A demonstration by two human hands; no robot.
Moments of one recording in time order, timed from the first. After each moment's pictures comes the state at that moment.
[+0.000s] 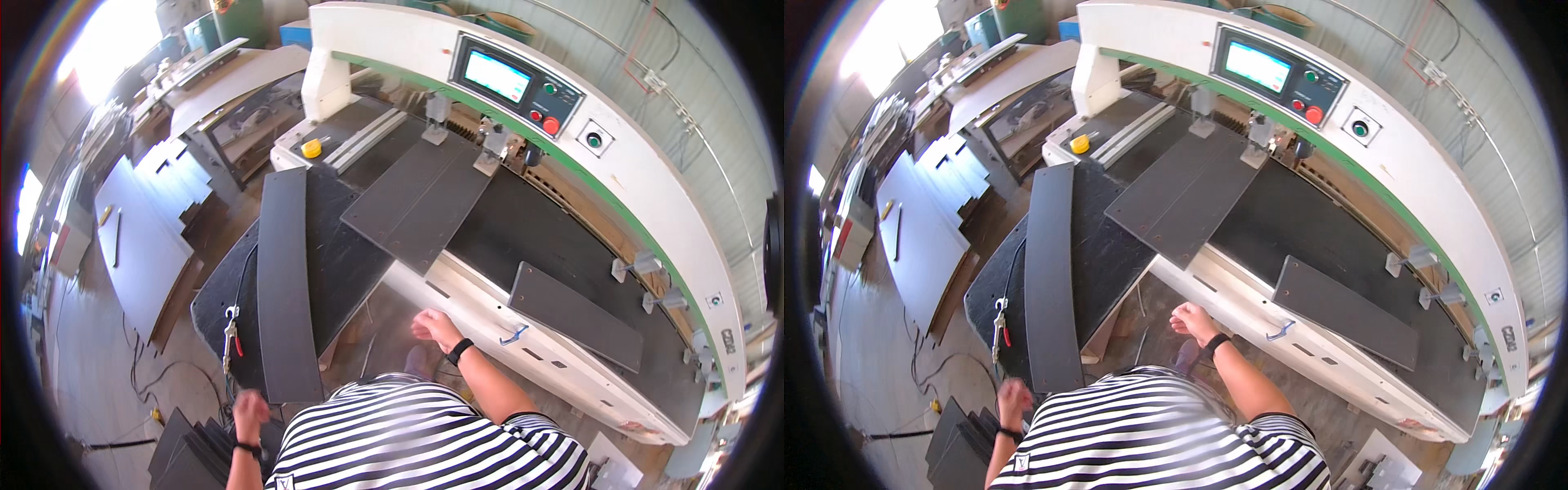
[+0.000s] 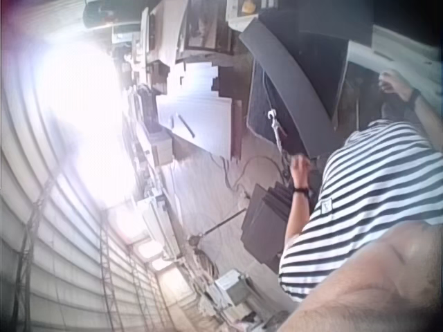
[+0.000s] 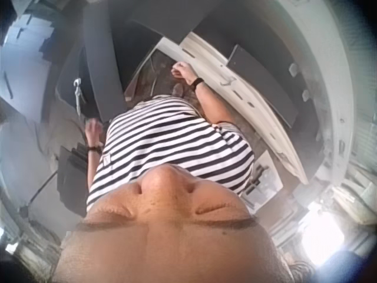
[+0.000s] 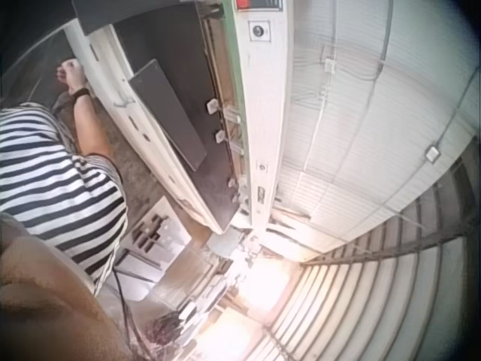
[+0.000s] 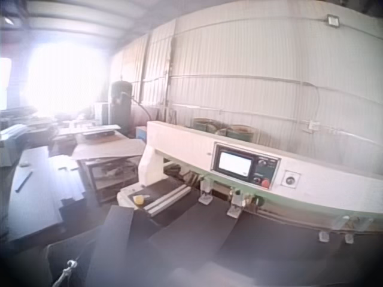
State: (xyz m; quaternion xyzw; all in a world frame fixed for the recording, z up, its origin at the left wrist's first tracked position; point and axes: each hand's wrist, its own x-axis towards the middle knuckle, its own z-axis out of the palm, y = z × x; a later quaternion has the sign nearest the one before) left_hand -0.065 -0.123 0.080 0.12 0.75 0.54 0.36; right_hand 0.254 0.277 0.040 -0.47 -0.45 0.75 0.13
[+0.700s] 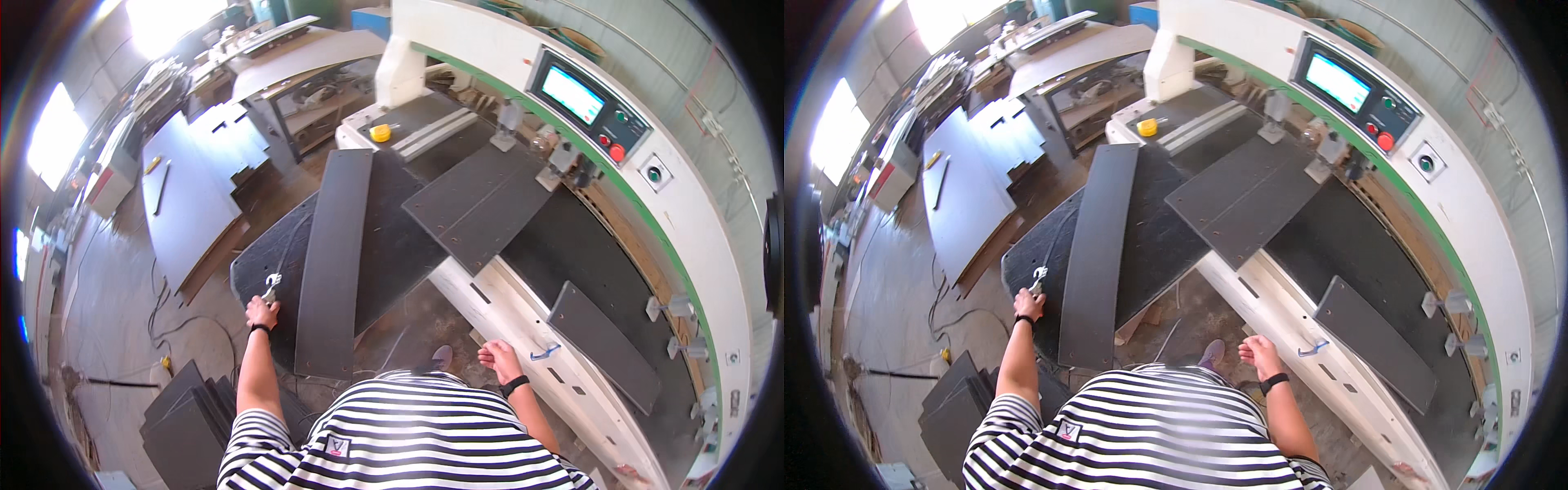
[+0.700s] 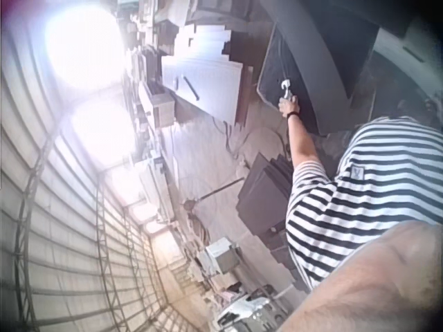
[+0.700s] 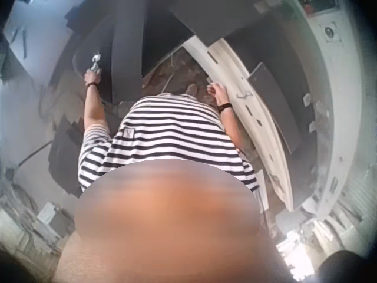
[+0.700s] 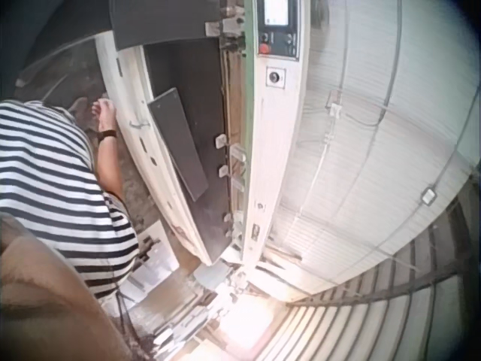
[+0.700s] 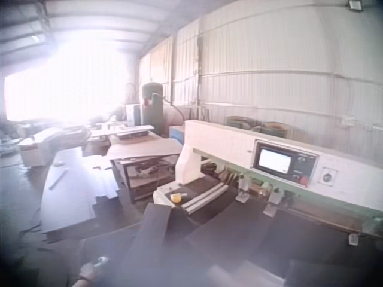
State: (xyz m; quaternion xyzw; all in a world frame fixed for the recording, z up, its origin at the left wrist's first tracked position) left_hand -0.210 -0.012 0.025 0.10 0.99 0.06 0.10; right_hand 0.336 0.246 0.030 -0.53 -0.39 0.73 0.17
